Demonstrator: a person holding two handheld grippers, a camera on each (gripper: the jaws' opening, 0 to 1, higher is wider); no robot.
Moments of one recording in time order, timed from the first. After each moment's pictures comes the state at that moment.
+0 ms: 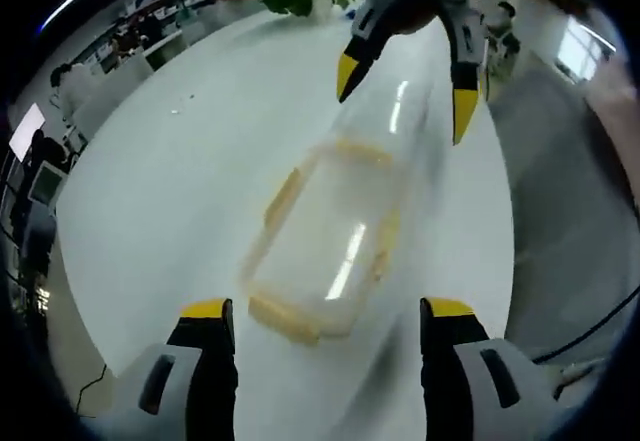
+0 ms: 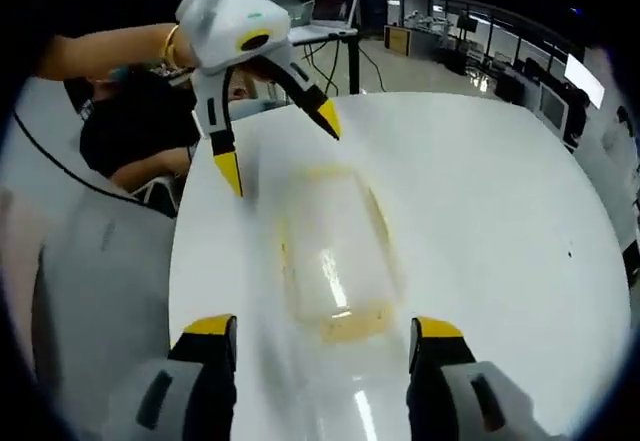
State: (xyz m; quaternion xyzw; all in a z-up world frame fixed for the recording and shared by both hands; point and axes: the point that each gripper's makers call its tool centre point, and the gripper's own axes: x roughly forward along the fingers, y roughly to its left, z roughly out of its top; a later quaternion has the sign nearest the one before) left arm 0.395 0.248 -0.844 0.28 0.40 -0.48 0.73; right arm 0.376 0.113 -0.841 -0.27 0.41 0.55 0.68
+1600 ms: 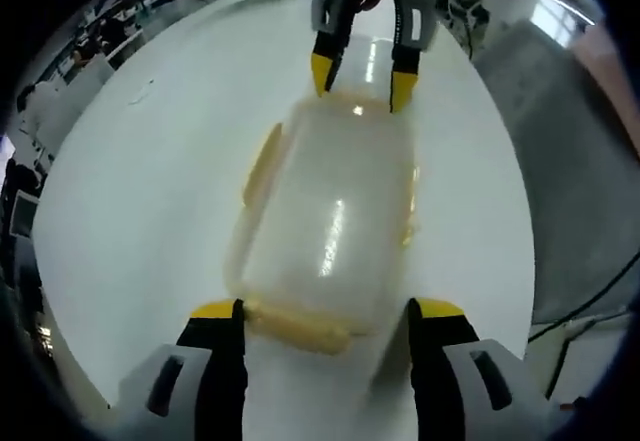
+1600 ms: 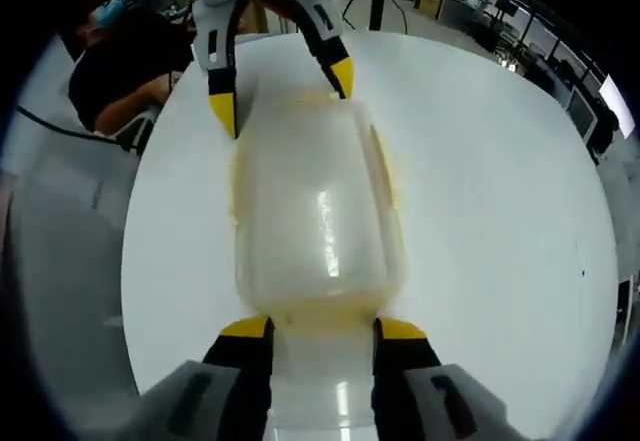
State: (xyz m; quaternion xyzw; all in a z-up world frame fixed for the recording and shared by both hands) left arm 0.391 0.256 -0.887 0.35 0.41 -0.55 0.64; right arm 0.391 0.102 -0.888 -0.37 0.45 0.54 0.61
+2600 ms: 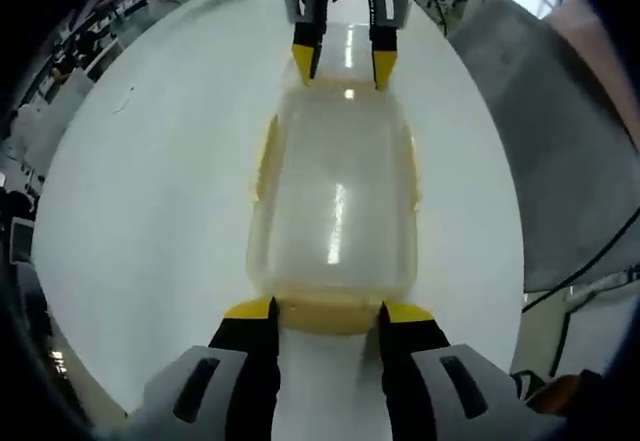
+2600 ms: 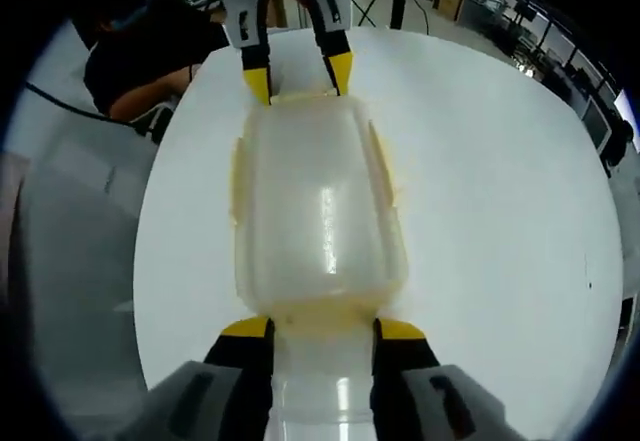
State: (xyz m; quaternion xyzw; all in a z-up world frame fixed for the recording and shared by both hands) left arm 0.383 0.268 -0.878 0.38 0.42 -0.55 0.62; right arm 0.379 0.100 -0.887 -0.38 0.45 0.56 0.58
